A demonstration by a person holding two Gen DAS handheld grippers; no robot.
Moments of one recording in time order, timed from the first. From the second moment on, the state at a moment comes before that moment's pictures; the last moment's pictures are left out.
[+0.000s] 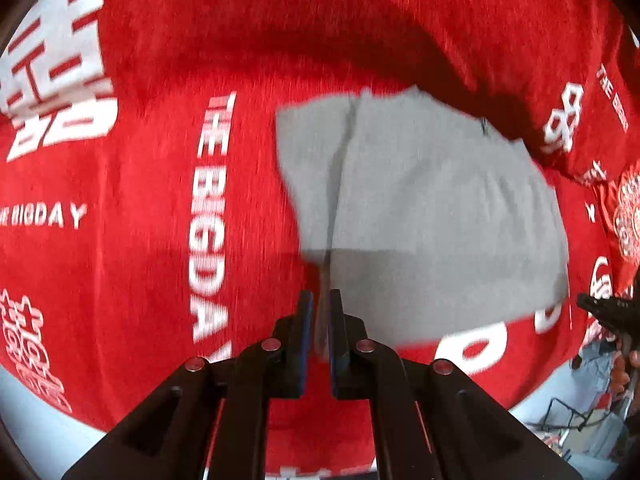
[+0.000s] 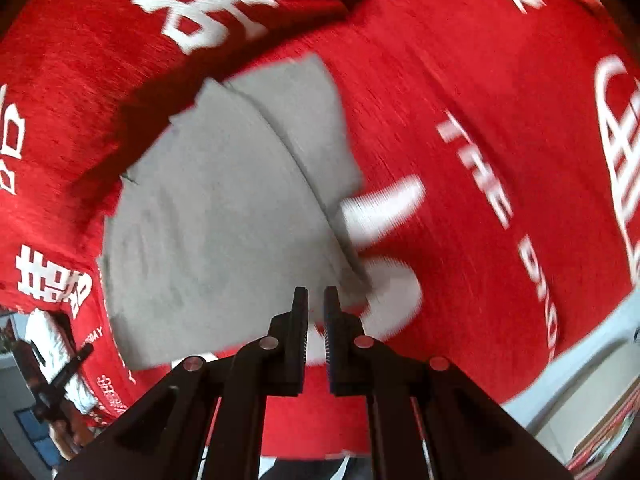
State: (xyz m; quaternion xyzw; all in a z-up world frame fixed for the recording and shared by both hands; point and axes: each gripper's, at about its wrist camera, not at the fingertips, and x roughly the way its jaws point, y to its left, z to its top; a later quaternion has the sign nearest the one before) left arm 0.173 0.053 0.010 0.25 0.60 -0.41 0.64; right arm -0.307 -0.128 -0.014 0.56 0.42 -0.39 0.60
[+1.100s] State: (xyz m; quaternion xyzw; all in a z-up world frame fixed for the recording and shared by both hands) left arm 0.166 -0.014 -0.033 0.27 0.63 -0.30 0.67; right arm -0.264 -0.177 -0.031 0.54 0.47 -0.35 0.61
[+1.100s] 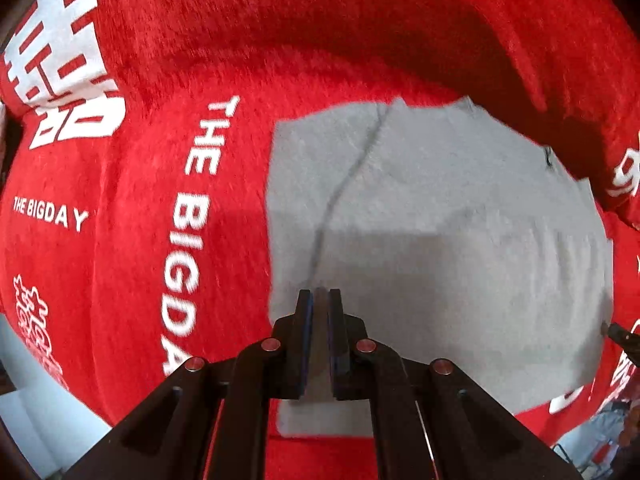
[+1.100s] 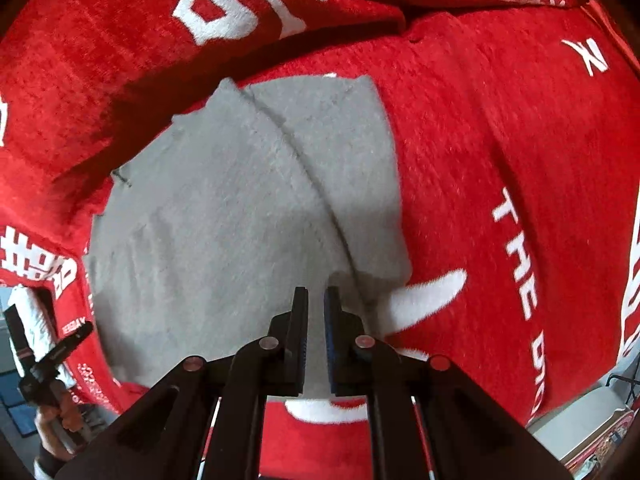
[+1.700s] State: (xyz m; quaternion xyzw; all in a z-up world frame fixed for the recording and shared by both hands) left arm 0.089 -0.013 -0.029 0.30 0.63 -0.29 0.65; right arm -0.217 -0.132 -0.050 0.56 0.50 -0.25 0.60
